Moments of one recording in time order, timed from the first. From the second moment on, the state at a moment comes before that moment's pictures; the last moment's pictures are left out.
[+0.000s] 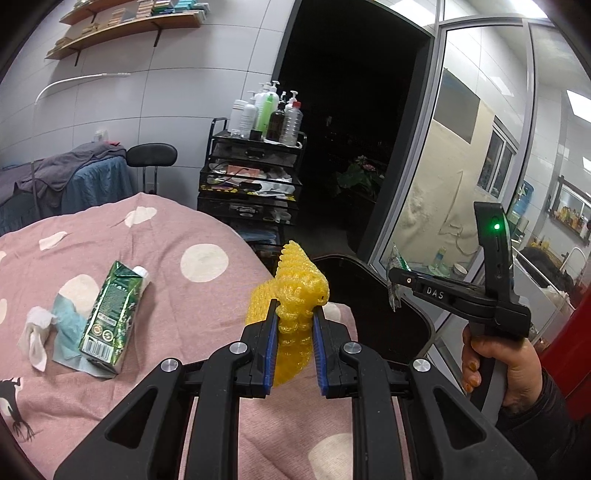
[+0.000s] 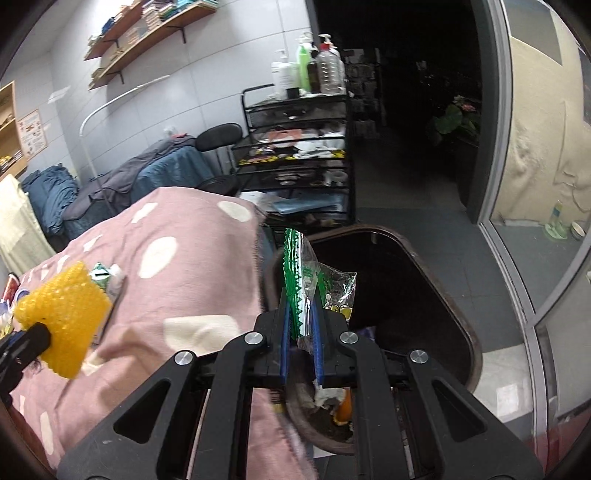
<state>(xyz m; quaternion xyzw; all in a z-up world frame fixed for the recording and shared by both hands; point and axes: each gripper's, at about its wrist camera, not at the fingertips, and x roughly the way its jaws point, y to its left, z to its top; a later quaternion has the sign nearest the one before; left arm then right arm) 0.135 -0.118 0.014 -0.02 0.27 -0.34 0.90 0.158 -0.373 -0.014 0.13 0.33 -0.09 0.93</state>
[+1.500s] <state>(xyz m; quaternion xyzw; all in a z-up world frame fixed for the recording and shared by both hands) 0.151 -0.220 0.005 0.06 0.30 -0.42 0.85 0.154 -0.435 -0.087 0.17 0.38 -0.19 0.89</state>
